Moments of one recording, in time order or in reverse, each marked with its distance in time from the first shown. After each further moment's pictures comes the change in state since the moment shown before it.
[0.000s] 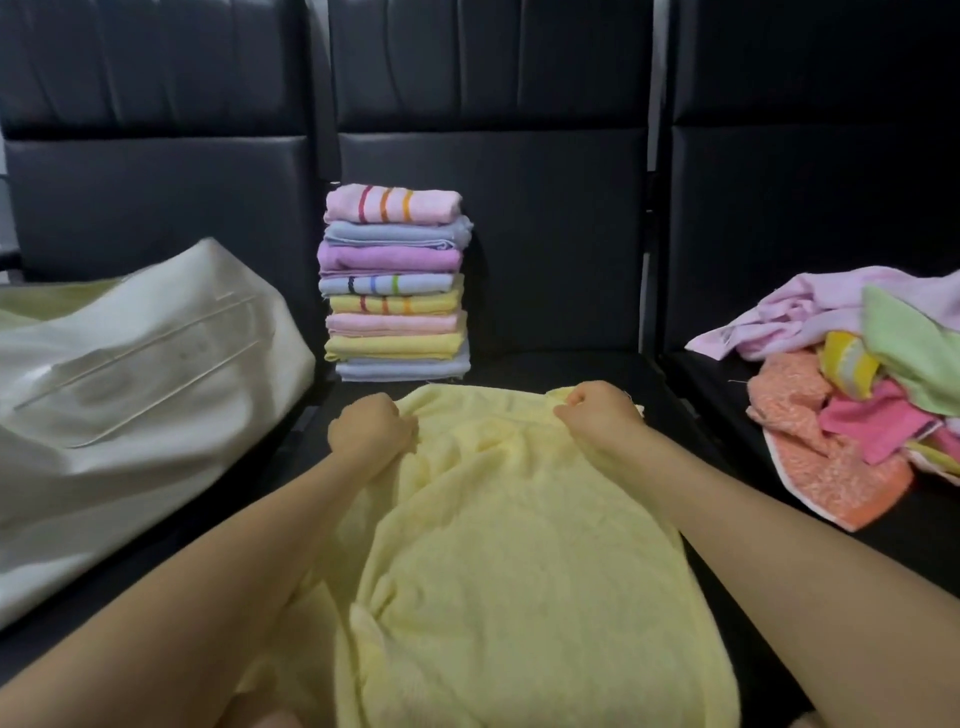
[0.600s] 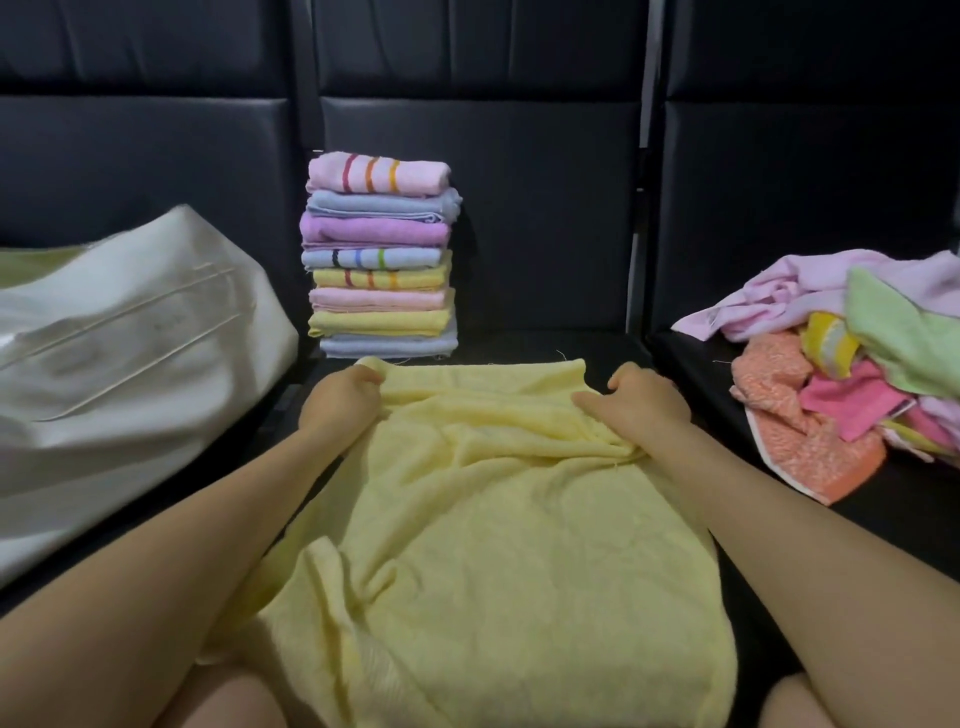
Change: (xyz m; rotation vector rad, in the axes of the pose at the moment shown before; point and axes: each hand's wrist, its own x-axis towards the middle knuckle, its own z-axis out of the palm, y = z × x) left_hand -0.005 -0.020 -0.005 -0.337 0.046 0.118; right_hand -0.006 0.038 -0.026 -0.269 0.073 0.085
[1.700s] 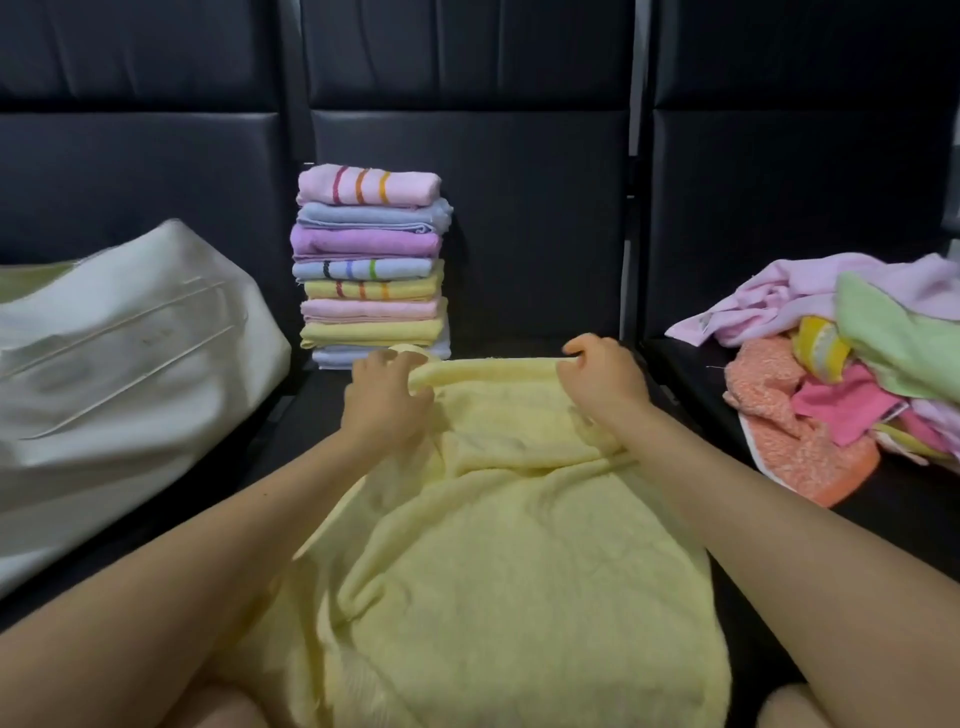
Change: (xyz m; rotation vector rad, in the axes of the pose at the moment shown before) left_hand -0.013 0.053 0.012 0.138 -0.014 0.212; right_hand -0.004 -0.036 -0.012 0.229 0.139 -0.194
